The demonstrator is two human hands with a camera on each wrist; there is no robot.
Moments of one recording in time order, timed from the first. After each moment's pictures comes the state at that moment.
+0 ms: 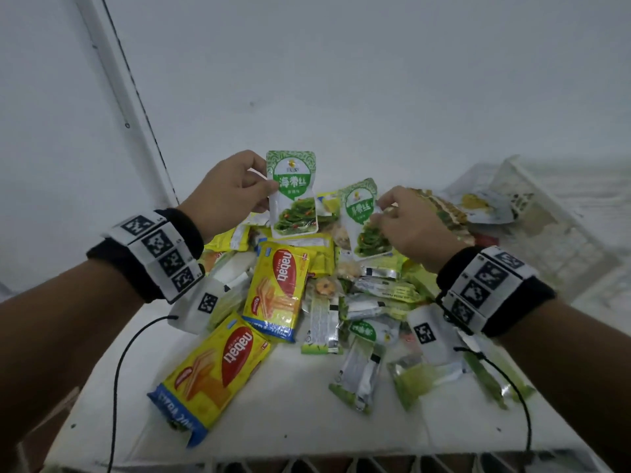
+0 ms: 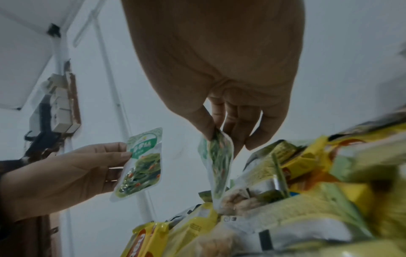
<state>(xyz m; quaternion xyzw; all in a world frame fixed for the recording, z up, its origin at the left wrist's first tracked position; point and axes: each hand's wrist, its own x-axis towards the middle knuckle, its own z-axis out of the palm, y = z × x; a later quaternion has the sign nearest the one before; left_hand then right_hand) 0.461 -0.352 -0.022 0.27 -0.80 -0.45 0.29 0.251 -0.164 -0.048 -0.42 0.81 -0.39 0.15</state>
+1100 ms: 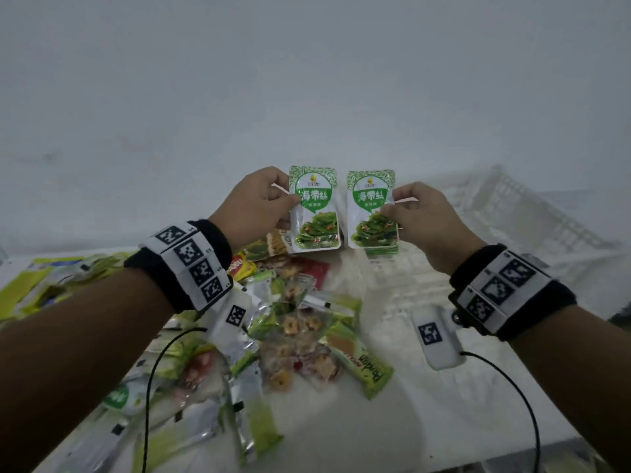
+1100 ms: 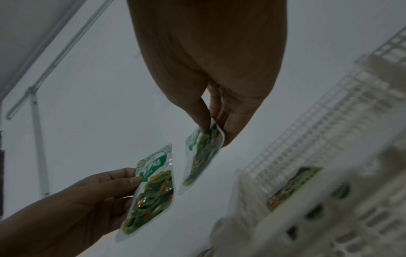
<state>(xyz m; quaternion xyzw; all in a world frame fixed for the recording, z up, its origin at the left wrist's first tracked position) 0.138 -0.123 0.022 0.20 -0.82 -0.48 0.24 -0.045 0.064 -0.007 -0.27 0.74 -0.60 0.16</state>
